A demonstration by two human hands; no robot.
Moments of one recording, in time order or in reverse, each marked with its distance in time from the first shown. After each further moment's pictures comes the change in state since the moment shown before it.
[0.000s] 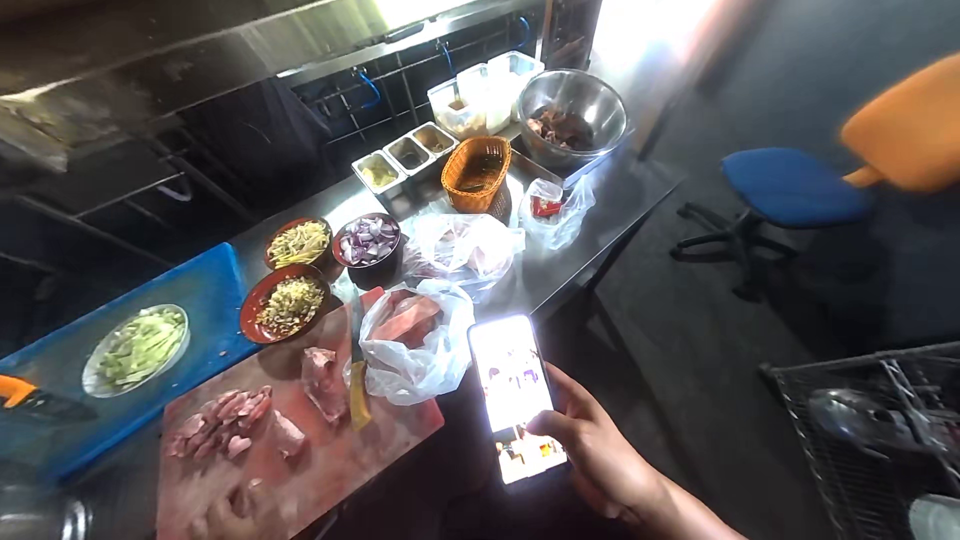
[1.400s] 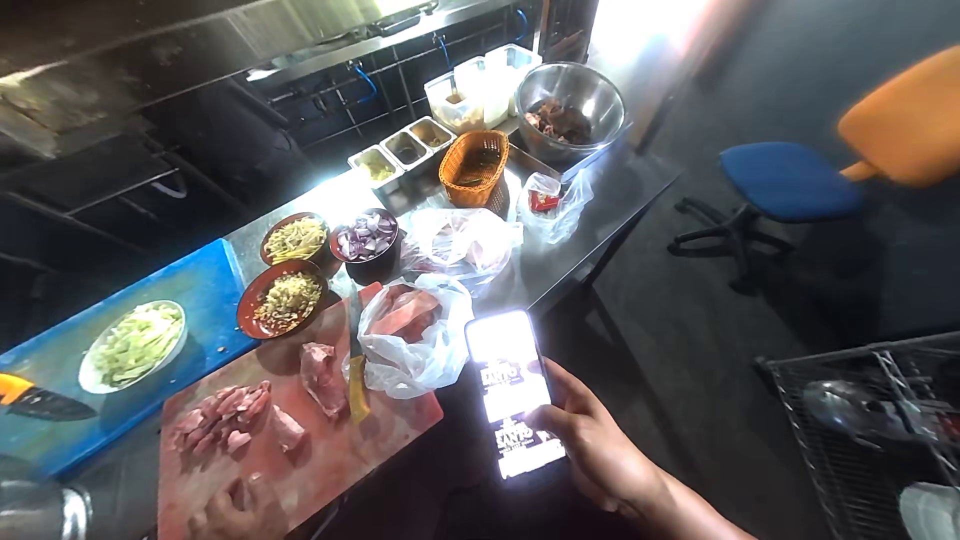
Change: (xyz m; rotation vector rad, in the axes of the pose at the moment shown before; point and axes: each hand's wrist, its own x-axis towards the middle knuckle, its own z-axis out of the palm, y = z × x) left_hand 0.000 0.032 -0.033 -0.067 -0.083 -0.007; right_hand -0.003 0.002 -0.001 0.010 -0.052 -0.026
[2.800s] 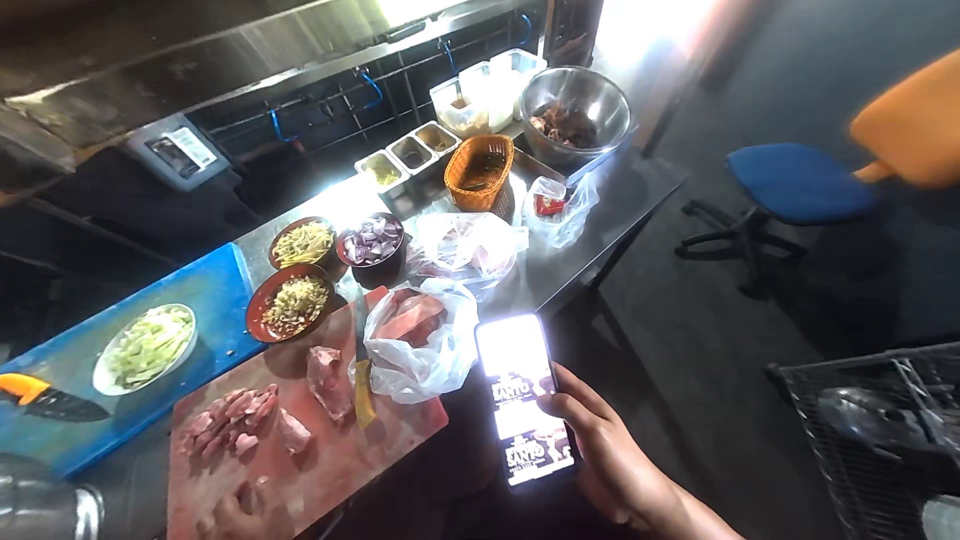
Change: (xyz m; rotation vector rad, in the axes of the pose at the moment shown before) left_hand -0.001 -0.005 0.006 0.076 0.039 -0.004; right_hand -0.001 -0.003 0.004 0.072 0.066 -0.001
